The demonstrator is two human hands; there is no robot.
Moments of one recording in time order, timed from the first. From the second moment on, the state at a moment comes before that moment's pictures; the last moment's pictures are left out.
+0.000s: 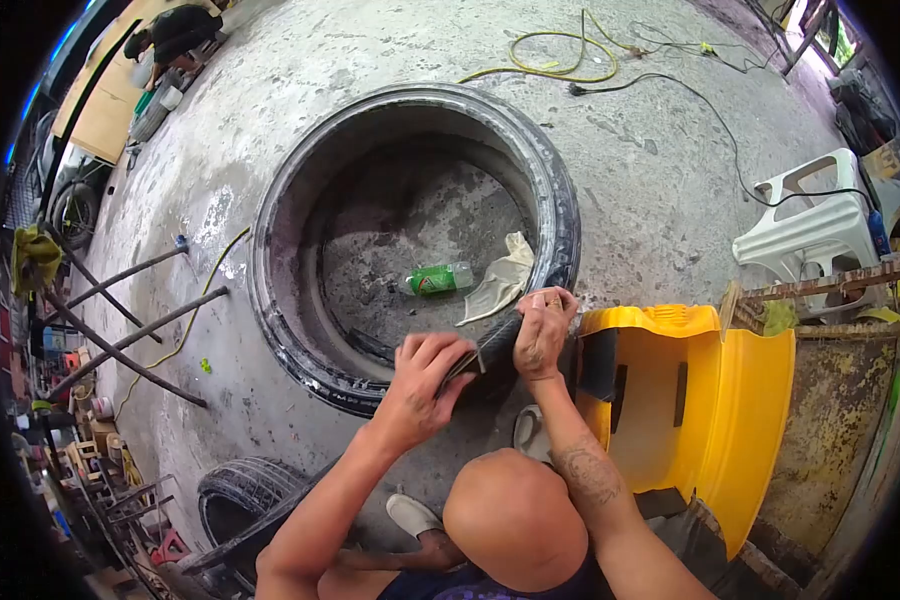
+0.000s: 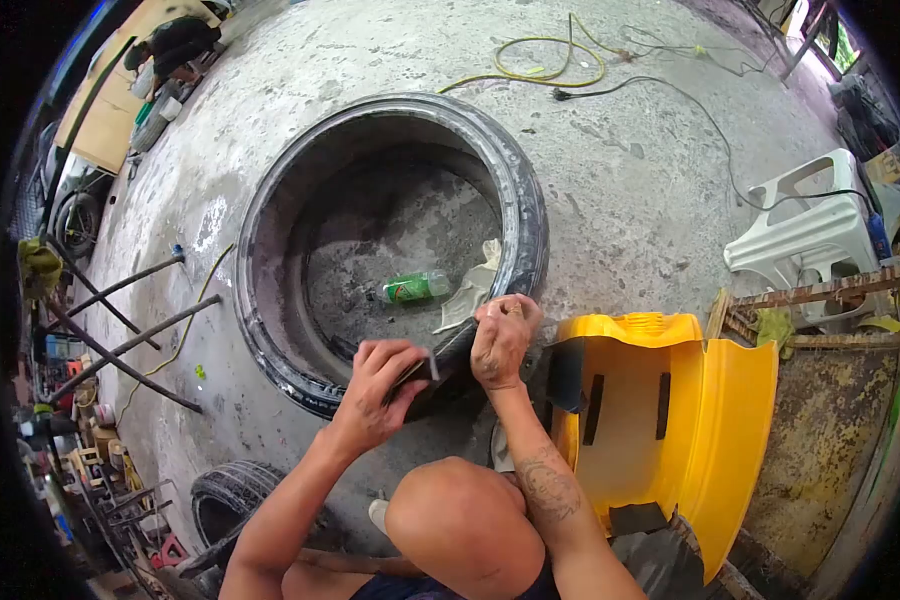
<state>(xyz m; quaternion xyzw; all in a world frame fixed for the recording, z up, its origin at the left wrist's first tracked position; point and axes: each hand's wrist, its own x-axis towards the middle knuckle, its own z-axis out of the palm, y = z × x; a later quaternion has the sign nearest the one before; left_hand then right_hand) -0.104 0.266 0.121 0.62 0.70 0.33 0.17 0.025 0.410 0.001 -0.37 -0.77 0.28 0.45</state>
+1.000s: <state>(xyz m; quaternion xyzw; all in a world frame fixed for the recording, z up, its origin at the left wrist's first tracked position) -0.084 0.338 0.121 0.55 0.69 0.39 0.26 0.033 0.400 0.017 -0.38 -0.71 0.38 0.46</state>
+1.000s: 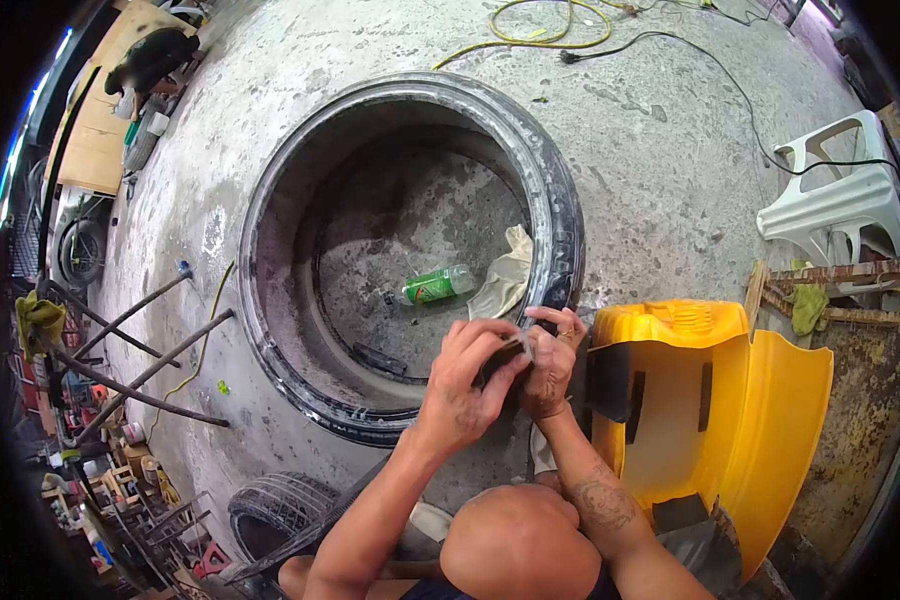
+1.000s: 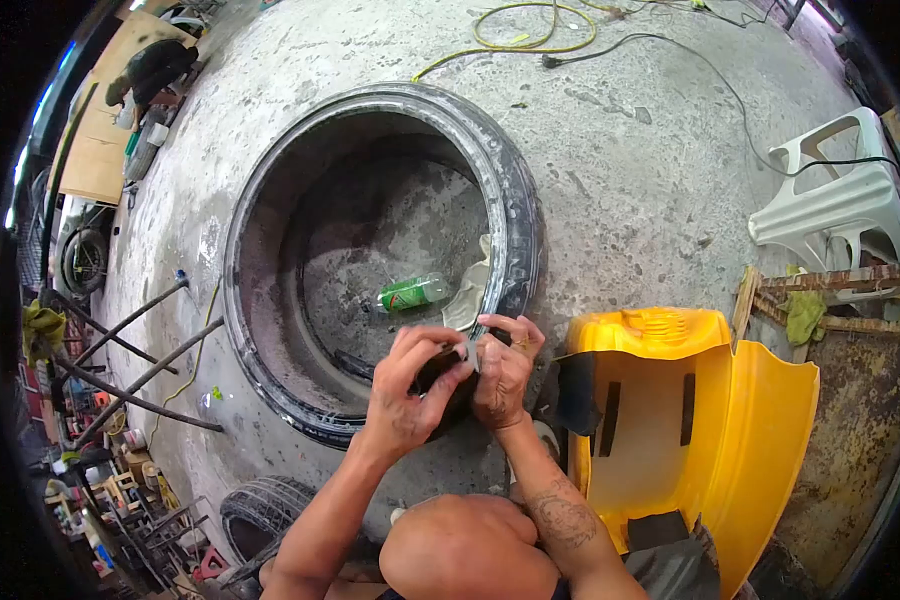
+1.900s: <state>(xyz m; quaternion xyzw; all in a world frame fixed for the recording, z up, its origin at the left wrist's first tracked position) -0.064 0.302 0.129 0.52 0.73 0.36 0.24 0.042 0.404 0.006 -0.32 -0.73 0.40 0.46</state>
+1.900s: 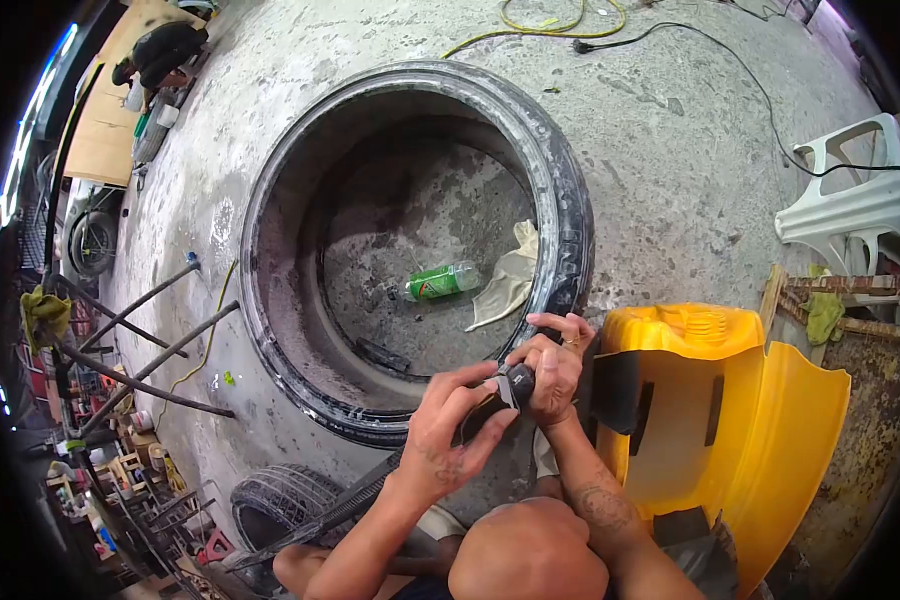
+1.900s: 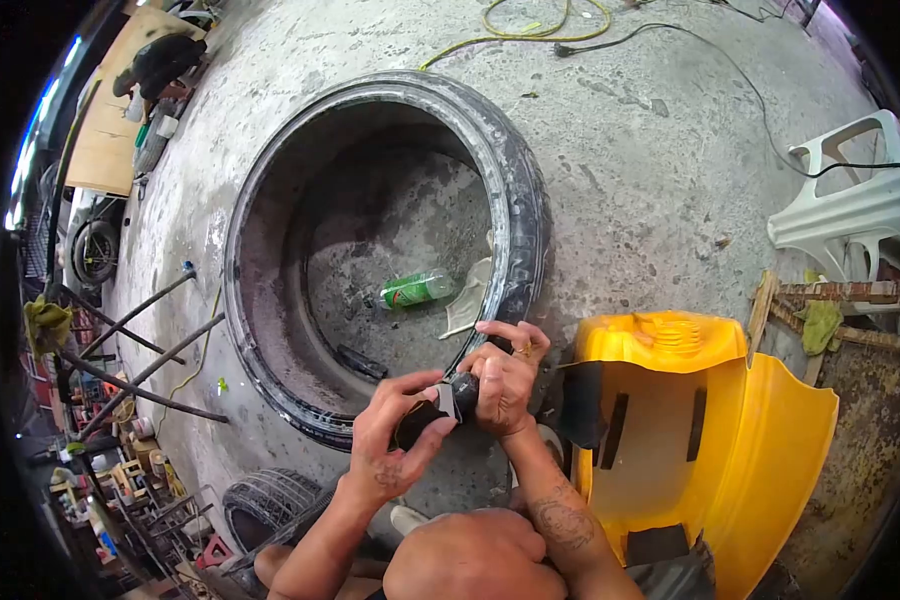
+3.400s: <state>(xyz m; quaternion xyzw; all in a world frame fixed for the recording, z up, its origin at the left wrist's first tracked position) -0.064 0.289 0.146 0.04 0.64 0.63 0.44 0.048 0.408 0.028 -0.32 -0.69 0.41 0.50</state>
